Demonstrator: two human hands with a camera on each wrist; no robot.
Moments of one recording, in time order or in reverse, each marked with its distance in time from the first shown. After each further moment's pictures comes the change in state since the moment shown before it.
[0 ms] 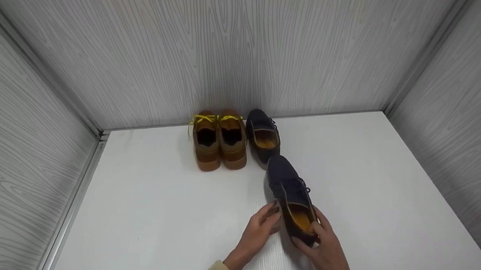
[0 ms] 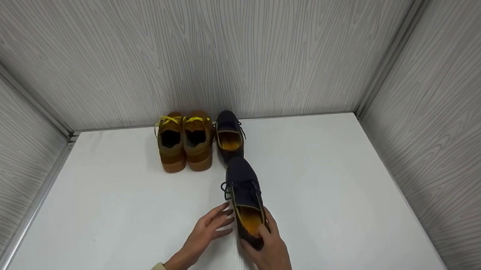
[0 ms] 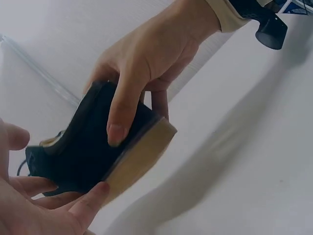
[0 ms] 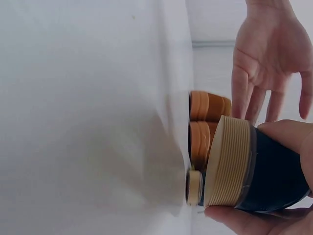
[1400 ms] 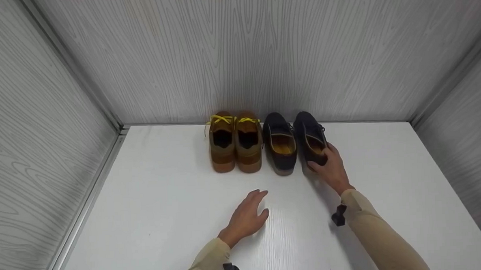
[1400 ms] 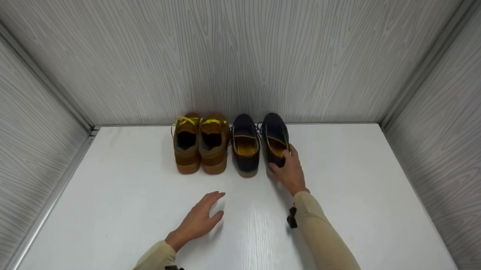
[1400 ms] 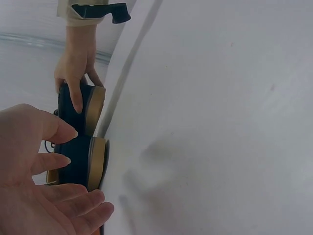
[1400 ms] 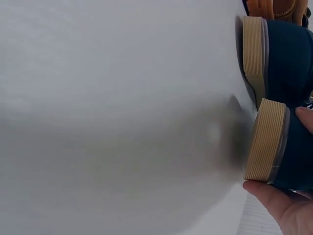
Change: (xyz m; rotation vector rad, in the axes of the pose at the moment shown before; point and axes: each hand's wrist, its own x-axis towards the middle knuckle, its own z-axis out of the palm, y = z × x) left_hand 0.037 -0.009 -0.069 1.014 0.111 0.069; right_hand 0.235 0.078 0.011 -0.021 -0.069 -0.031
